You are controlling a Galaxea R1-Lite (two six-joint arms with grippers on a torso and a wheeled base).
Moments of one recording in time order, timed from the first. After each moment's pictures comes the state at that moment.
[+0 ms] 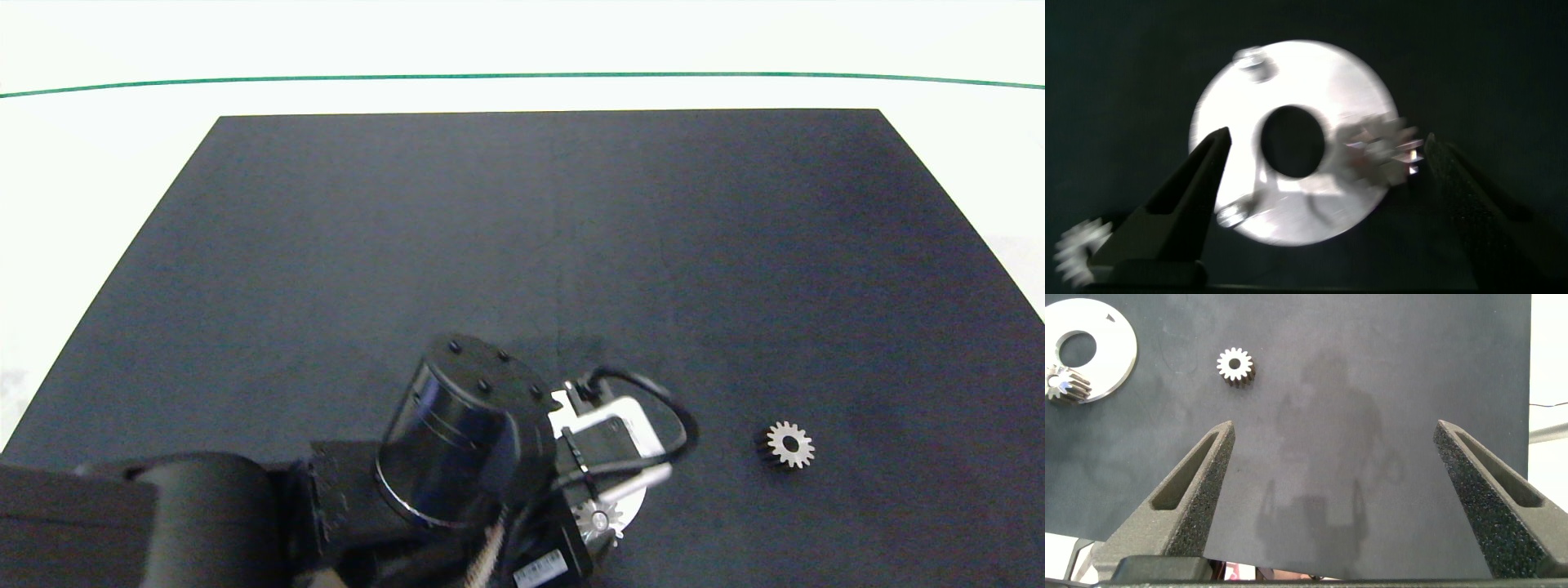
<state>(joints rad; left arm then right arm) -1.01 1.68 -0.90 -0.23 0.22 0.50 0.14 0.43 -0.64 0.43 -0.07 -0.13</state>
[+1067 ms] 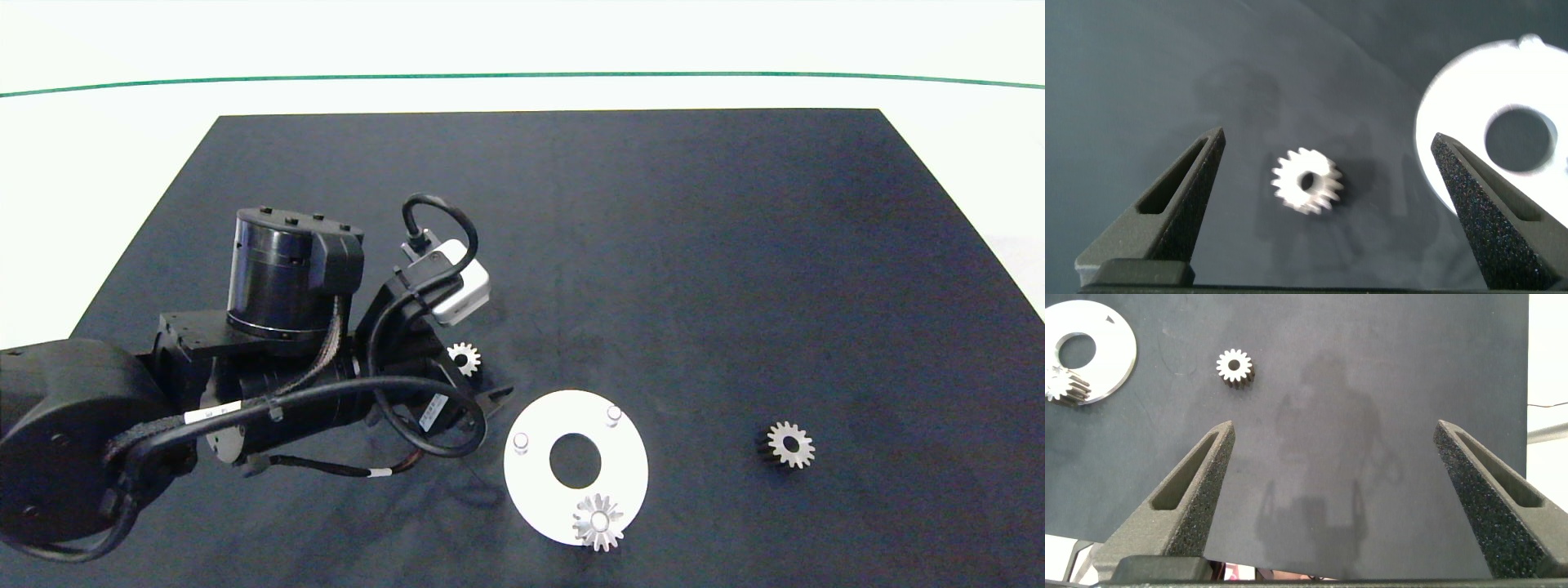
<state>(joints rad) -0.65 1.60 -0.90 -0.31 0.02 0.47 0.14 0.43 -0.64 0.44 -0.07 -0.13</state>
